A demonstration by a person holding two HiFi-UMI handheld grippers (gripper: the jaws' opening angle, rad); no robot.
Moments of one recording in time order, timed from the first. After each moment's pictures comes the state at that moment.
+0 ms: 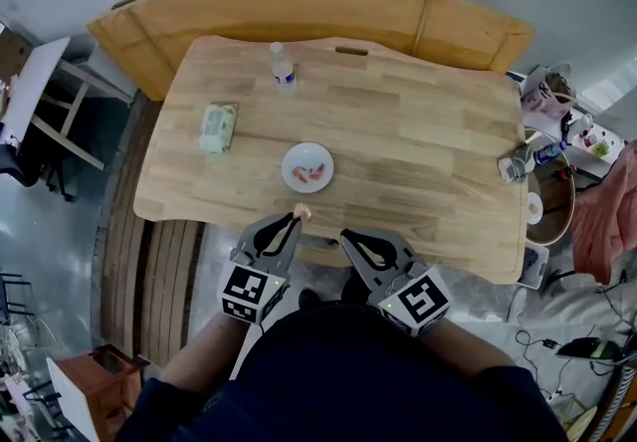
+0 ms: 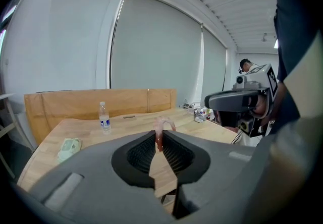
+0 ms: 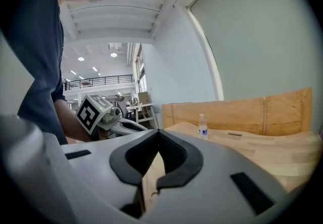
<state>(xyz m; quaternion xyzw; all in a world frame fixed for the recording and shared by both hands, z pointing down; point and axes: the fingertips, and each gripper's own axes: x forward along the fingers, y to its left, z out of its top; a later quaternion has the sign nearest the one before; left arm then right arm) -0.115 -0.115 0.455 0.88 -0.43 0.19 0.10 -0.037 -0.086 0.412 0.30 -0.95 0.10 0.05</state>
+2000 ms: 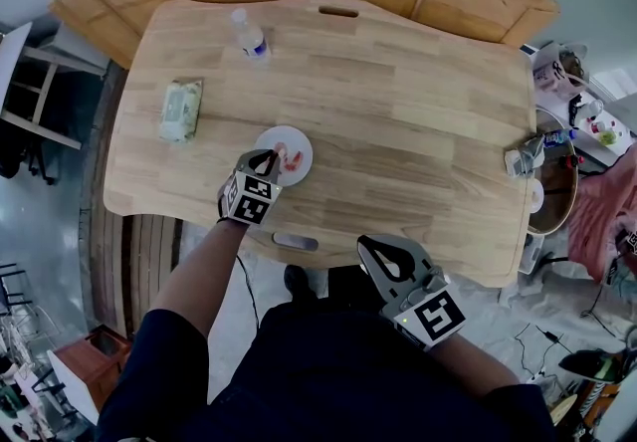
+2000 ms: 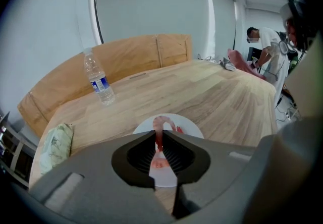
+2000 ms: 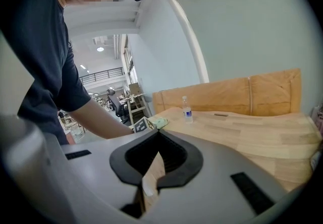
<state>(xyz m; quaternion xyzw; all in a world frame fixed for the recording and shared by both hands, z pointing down) -0.140 -0.292 0.693 0.80 -0.42 0.41 0.11 0.028 -0.136 0.477 0.33 -0.92 0.17 0.10</state>
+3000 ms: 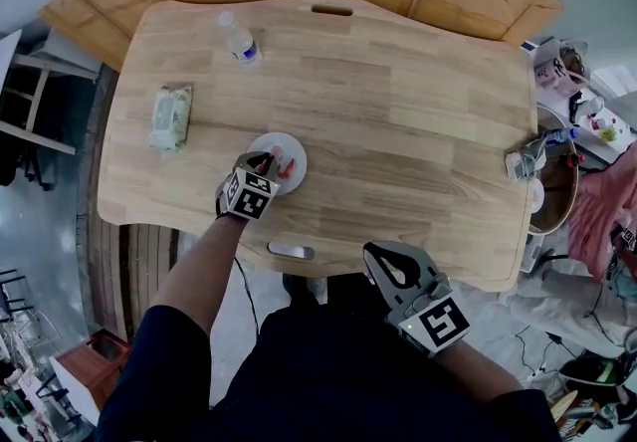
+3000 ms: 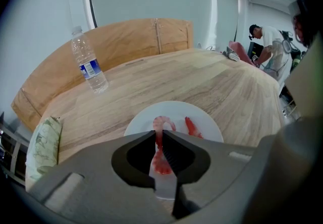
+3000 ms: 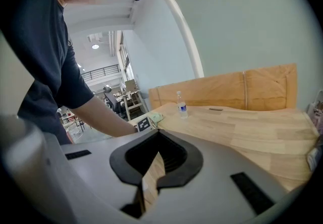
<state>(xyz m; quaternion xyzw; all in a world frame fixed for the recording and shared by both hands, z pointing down) -0.141 -0.311 0.740 0.78 -0.40 0.45 0.14 0.047 -0.149 0.498 0.34 -0.91 0.19 0.12</state>
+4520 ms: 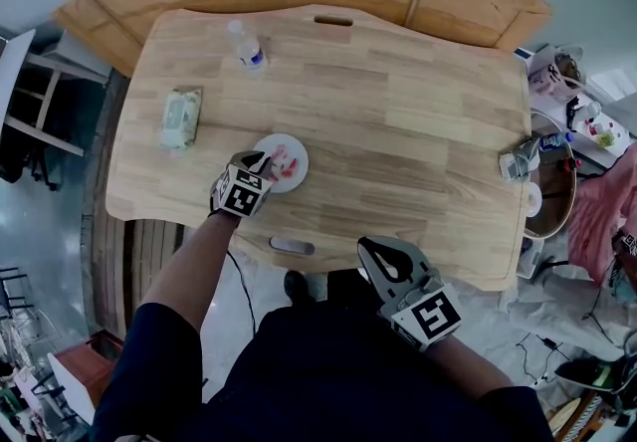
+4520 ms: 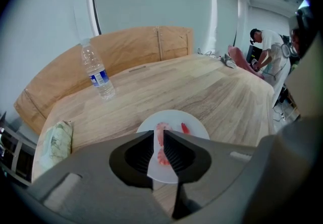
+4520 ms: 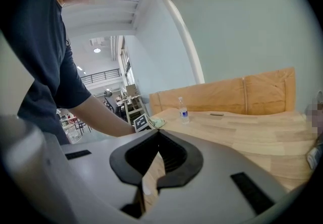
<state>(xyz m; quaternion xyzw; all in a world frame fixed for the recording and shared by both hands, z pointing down) -0.150 -0.303 0.698 0.79 -0.40 0.44 0.14 0.046 -0.138 0.477 0.35 -0.91 0.18 0.10</state>
